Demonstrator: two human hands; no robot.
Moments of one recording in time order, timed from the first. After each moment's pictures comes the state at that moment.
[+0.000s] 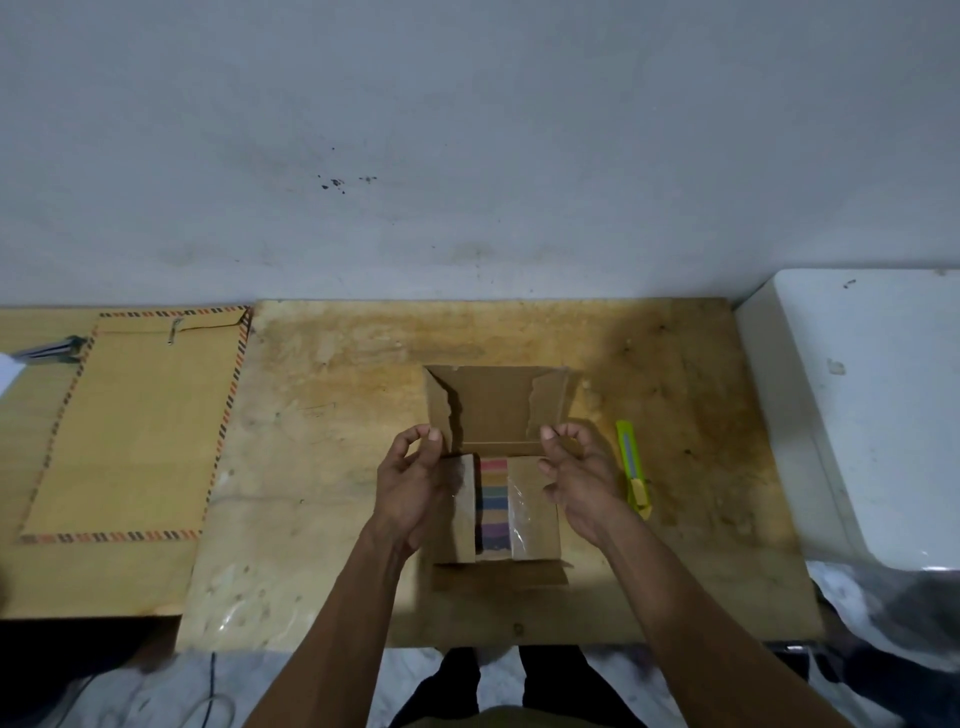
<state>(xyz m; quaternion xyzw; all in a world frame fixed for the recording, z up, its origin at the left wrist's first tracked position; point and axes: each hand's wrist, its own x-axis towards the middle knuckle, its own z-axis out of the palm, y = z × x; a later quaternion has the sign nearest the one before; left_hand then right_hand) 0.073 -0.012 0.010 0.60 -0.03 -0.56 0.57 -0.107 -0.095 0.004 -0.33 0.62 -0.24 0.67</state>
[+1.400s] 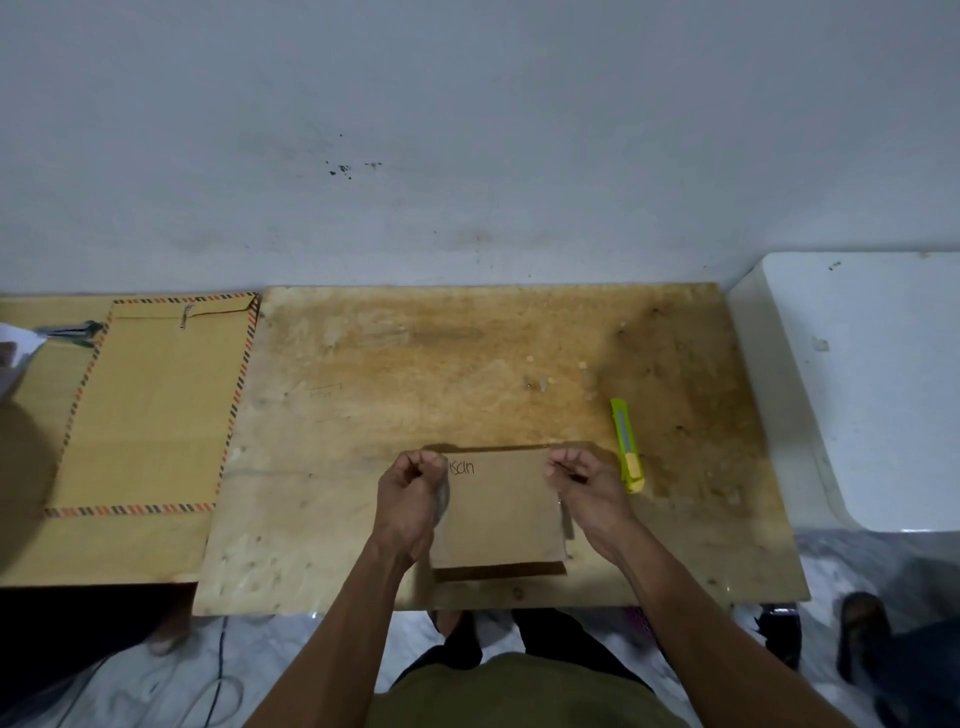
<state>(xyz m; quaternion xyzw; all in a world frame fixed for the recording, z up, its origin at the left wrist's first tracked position) 0.058 0.028 0.002 0.66 -0.01 -0.53 0.54 -0.141 -0.050 -0.003 -0.39 0.61 -0.24 0.65</state>
